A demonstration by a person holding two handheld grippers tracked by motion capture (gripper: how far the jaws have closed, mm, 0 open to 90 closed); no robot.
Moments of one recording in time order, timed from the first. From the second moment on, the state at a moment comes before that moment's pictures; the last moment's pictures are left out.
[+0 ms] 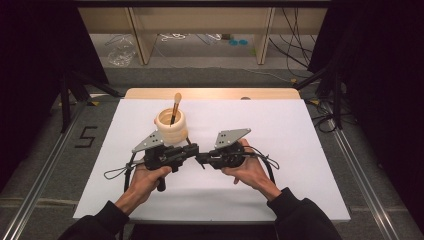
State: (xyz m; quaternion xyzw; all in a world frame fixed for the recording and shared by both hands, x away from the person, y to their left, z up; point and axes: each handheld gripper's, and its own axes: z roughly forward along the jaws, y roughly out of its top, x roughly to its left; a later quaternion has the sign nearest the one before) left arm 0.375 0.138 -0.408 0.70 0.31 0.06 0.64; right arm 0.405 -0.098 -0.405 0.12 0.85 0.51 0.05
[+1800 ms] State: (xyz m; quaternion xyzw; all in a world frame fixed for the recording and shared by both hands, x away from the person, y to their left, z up) left arm 0.376 0.141 -0.409 0.71 0.30 0.09 0.63; right arm 0.403 -0.091 -0.408 0.14 0.86 0.48 0.04
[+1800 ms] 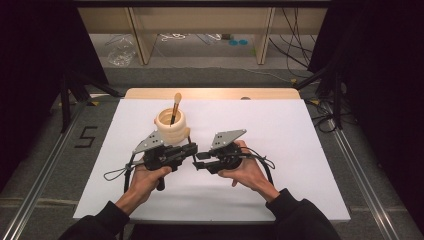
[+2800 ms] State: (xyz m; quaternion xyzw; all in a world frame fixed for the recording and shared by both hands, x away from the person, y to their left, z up) left arm 0.388 0.169 -0.405 0.71 0.35 0.14 0.60; right arm 0.384 -0.158 -0.412 0.25 0.84 0.46 0.10
